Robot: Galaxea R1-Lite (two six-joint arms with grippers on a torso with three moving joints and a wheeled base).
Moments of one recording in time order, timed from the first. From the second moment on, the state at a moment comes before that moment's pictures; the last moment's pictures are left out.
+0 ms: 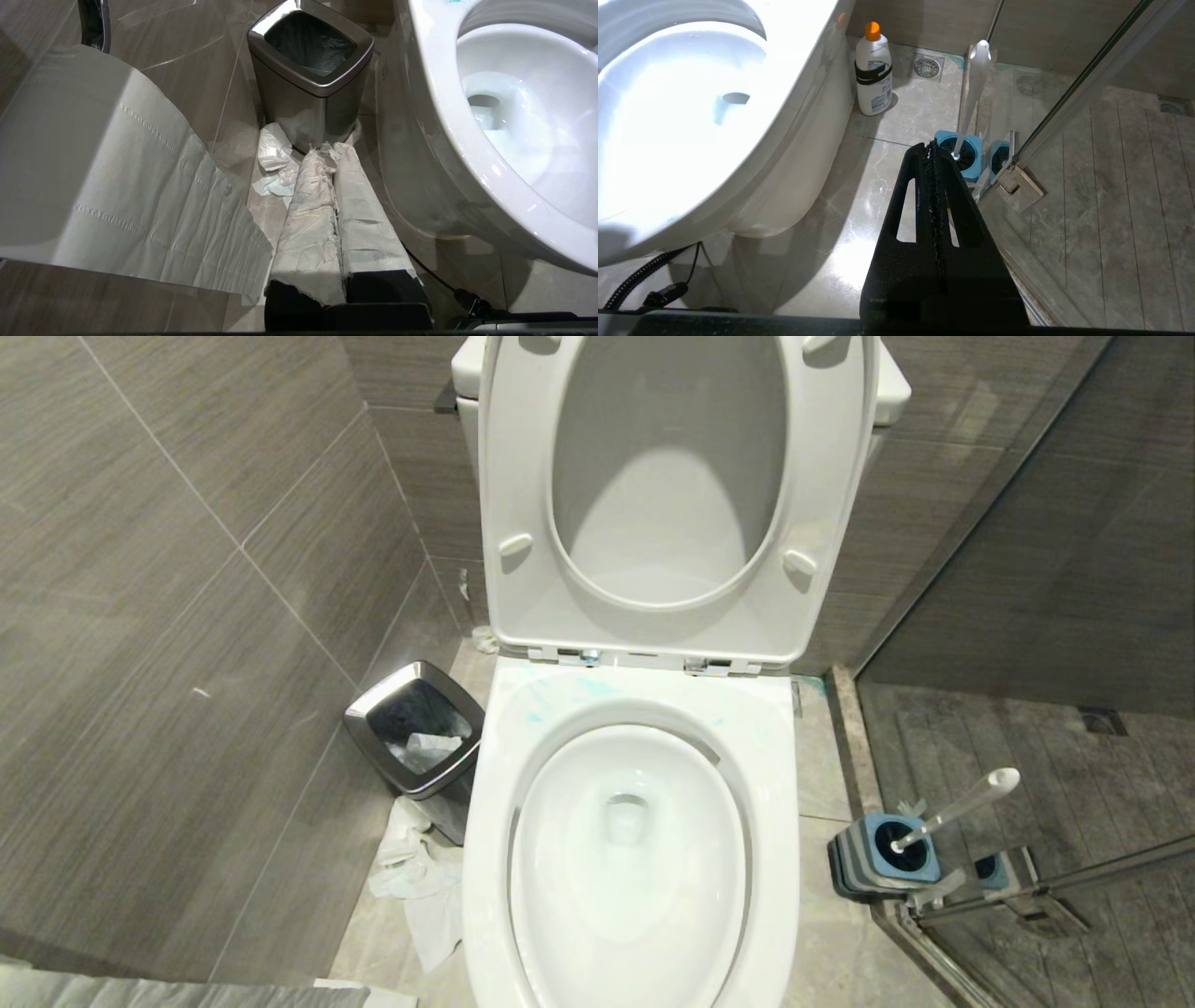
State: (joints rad) left arm 0.01 0.00 0.00 -0.01 -0.01 0.01; right arm 0.00 0.00 0.00 -0.03 0.00 -0.01
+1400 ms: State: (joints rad) left arm 0.01 0.00 0.00 0.00 -0.01 0.02; right arm 0.00 0.00 0.00 -0.03 0.00 -0.01
